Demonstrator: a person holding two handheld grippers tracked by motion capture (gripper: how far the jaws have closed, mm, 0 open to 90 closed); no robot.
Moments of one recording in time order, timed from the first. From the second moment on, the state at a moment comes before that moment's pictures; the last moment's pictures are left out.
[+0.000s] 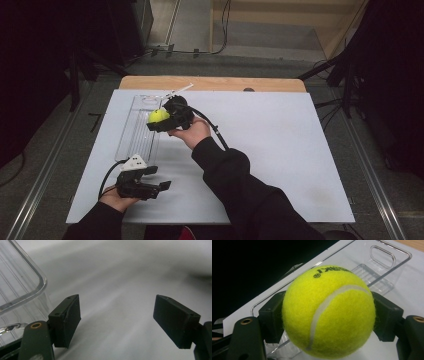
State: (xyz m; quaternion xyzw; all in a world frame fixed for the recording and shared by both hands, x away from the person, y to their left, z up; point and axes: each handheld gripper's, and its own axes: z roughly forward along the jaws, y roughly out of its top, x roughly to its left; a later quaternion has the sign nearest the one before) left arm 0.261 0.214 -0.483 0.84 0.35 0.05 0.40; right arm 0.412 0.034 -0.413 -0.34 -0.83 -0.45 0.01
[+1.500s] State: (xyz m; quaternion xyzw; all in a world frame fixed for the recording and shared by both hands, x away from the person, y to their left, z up) left arm 0.261 0.215 -0.482 0.84 0.35 0.04 0.41; right arm 0.436 0.102 -0.414 -0.31 -0.85 -0.43 0.00
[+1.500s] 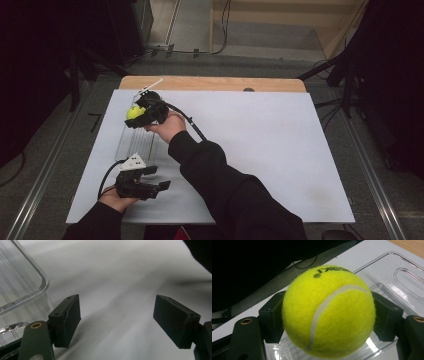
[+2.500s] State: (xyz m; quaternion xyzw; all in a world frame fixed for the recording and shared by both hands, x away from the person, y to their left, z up) left arm 0.263 0.217 -0.482 0.84 0.36 0.04 0.41; right arm 0.435 0.121 -0.451 -0.30 -0.87 -0.38 0.01
